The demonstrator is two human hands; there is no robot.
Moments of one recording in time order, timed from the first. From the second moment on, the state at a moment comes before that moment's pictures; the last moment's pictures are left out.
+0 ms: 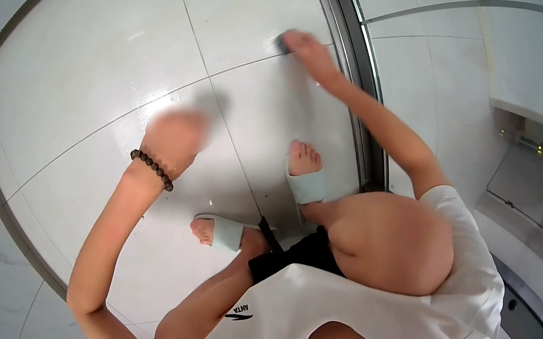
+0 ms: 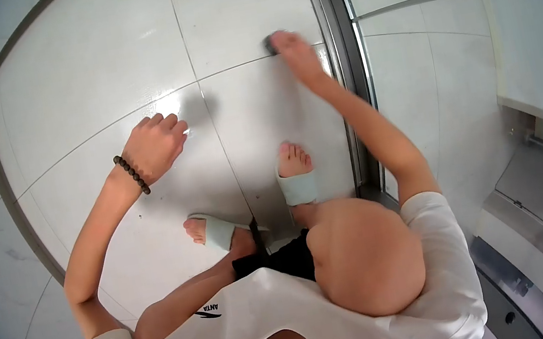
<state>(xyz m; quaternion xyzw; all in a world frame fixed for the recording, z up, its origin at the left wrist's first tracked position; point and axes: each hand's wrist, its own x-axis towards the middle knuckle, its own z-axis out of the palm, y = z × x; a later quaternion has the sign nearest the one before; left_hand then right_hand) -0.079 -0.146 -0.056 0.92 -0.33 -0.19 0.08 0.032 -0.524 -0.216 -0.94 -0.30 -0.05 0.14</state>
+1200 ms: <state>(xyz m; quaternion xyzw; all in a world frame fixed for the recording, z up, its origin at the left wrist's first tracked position) -0.107 -0.119 -0.088 0.89 -0.31 -0.31 0.11 0.018 -0.529 -0.189 -0.98 -0.13 -0.09 -0.09</state>
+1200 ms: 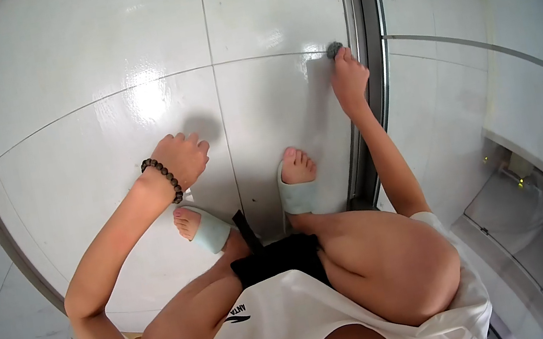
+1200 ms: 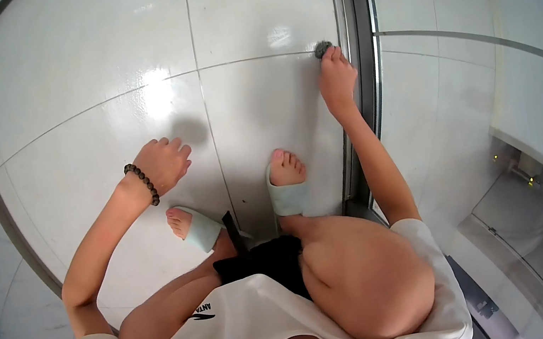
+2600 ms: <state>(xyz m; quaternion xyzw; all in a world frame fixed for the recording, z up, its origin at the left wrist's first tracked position) -0.109 -0.124 -0.080 0.89 -0.25 -0.34 0.16 0.076 -0.512 -0.174 -0.99 -0.05 -0.01 -0.11</state>
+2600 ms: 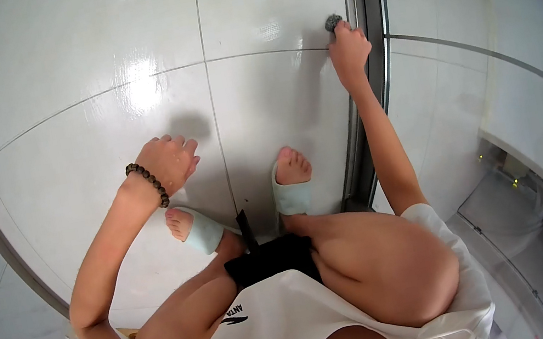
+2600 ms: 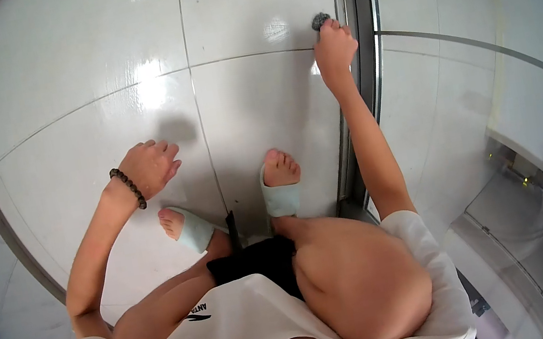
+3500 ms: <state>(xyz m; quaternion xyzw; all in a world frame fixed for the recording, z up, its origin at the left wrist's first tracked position) -0.107 -0.124 -0.082 0.89 -0.28 -0.34 0.14 0.048 -0.544 -0.188 -0.98 -0.13 -0.12 -0.04</state>
